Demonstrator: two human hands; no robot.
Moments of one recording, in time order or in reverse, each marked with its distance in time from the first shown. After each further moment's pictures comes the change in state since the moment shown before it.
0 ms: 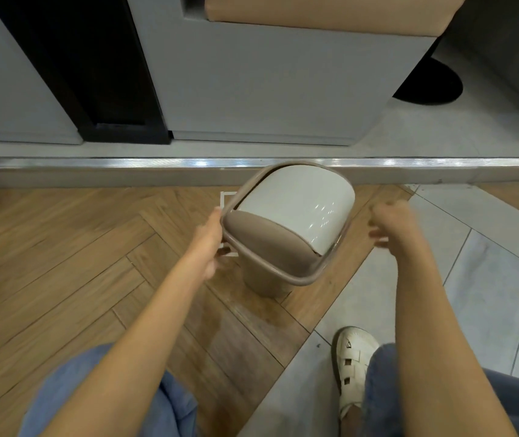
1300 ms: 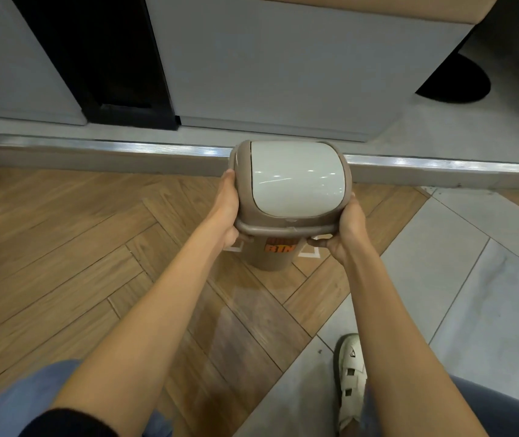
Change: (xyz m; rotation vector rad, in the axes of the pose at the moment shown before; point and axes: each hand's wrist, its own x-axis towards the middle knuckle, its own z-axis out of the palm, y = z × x) left_hand 0.044 0.022 0.028 -0.174 -0.148 0.059; right_hand -0.002 0.002 0.091 0.682 -0.284 0.140
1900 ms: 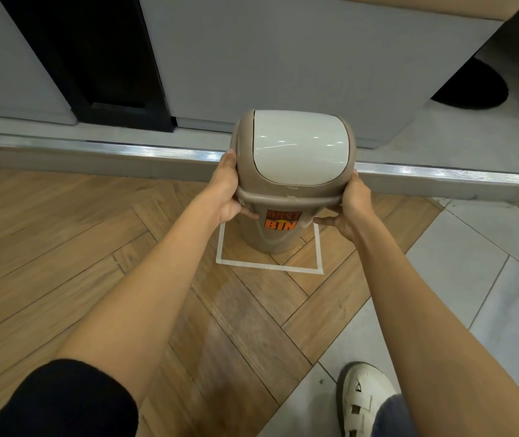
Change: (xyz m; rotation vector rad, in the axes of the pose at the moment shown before) left_hand 0.063 0.038 0.014 -0.028 -0.042 0.056; right_hand 0.076 -0.033 0.019 -0.122 -0.036 -0.082
